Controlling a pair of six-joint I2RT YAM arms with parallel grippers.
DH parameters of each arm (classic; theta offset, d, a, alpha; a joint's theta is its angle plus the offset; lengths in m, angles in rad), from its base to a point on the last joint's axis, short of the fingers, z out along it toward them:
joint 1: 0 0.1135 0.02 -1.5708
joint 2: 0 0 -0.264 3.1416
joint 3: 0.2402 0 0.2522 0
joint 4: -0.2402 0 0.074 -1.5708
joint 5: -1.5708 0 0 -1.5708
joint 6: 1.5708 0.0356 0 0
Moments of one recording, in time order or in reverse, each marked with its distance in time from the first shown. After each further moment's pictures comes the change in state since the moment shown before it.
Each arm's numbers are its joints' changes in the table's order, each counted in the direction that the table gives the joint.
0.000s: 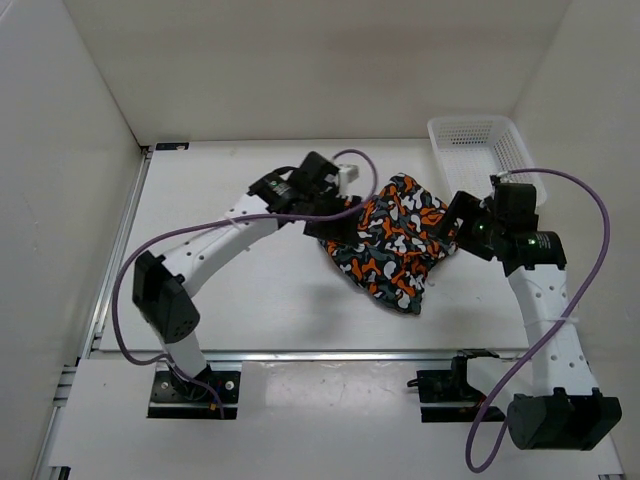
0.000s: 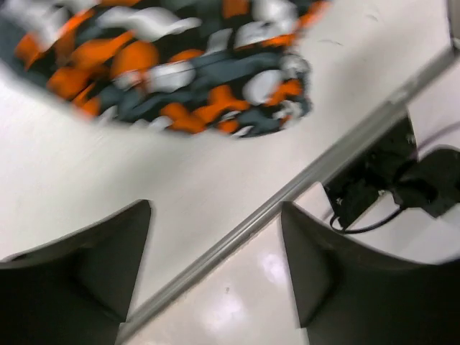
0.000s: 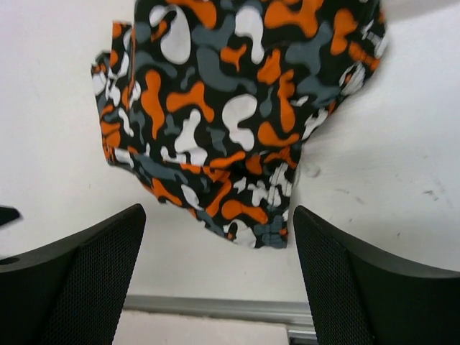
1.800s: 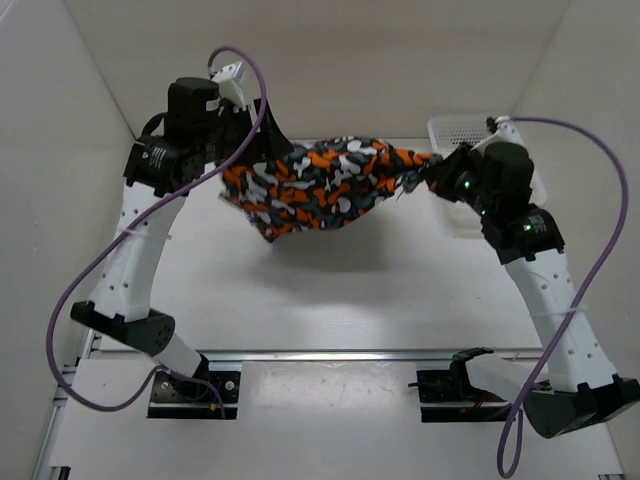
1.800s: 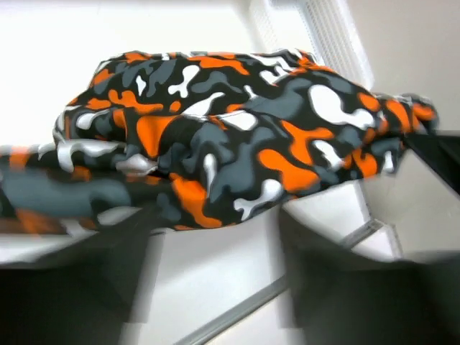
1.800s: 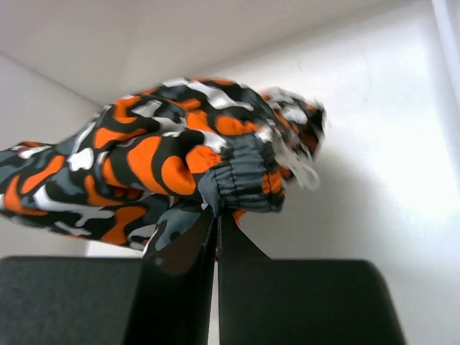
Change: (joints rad) left arm 0.415 -0.147 0.418 -0.139 0.019 -0.035; right arm 0.256 0.118 0.294 0.311 -0.122 0.166
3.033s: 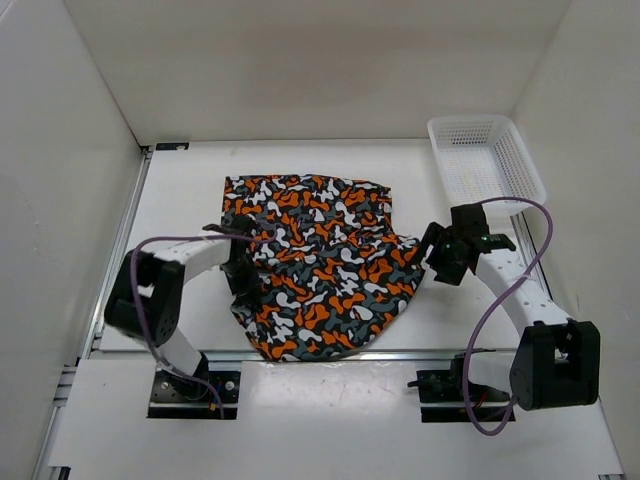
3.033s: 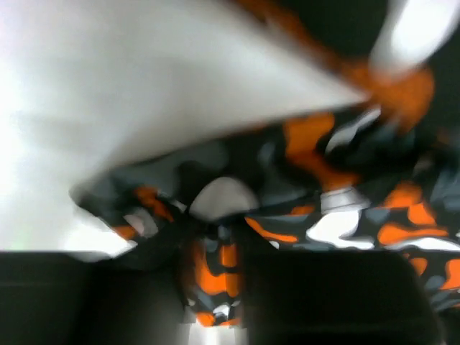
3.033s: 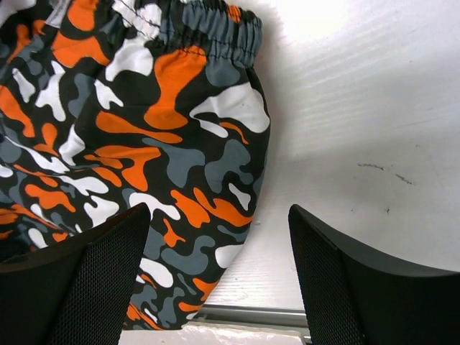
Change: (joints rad) left arm 0.042 -0.063 -1.319 0.233 0.110 -0.309; right arm -0.153 0.090 -0.619 -0.095 0.088 -0.002
